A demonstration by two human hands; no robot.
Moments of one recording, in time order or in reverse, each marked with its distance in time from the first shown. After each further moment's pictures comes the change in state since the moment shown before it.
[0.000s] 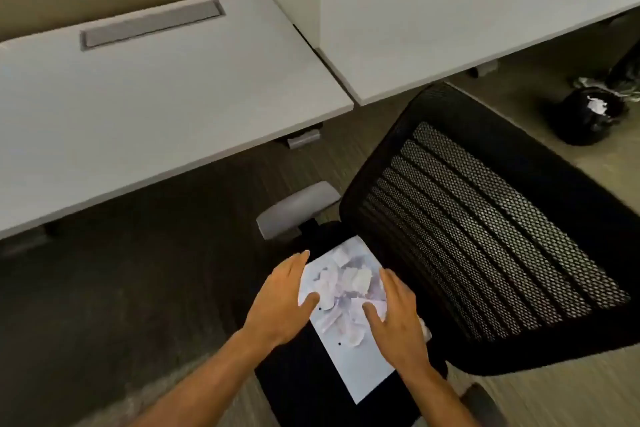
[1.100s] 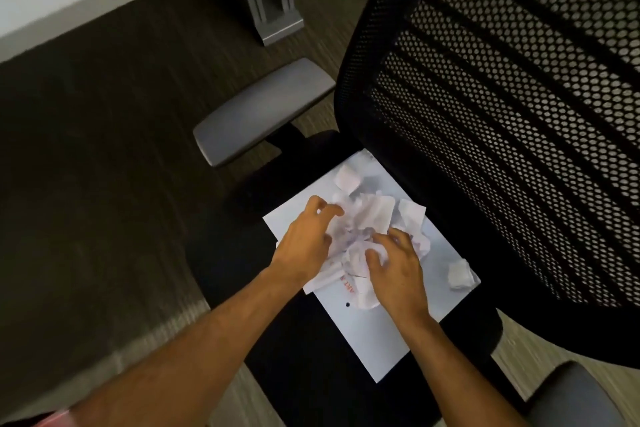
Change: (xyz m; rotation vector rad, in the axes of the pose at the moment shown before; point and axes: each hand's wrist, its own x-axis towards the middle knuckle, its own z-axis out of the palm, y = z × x) left_hand 0.118 -0.081 0.185 0.012 -0.160 0.072; right_hand 0.055 0.131 0.153 0.054 -0.002 0.204
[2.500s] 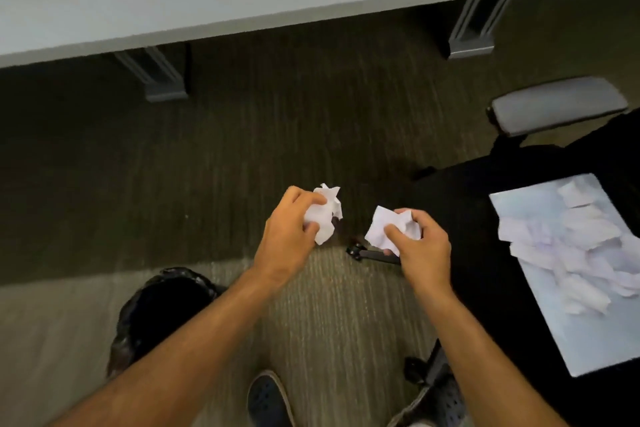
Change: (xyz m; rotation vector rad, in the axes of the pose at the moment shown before) left_hand -0.328 -0.255 -0.178 -0.243 0.582 -0.237; right_hand -0.177 -0.244 0.203 0.398 -0.230 -0.017
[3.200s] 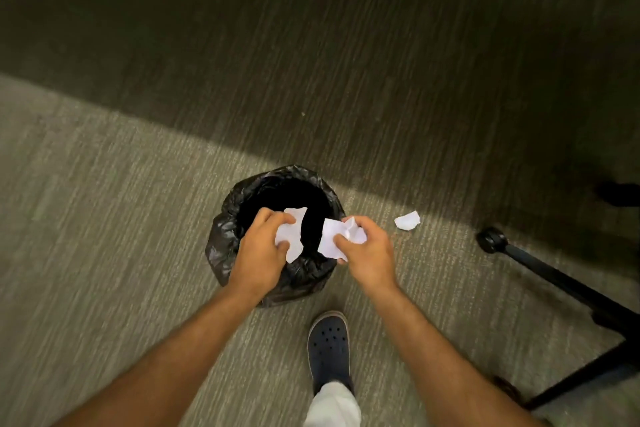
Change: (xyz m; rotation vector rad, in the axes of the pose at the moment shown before) left_hand -0.233 -0.370 -0.088 -0.024 0.141 -0.539; right_hand -0.156 0.154 0.385 -0.278 -0.565 0.042
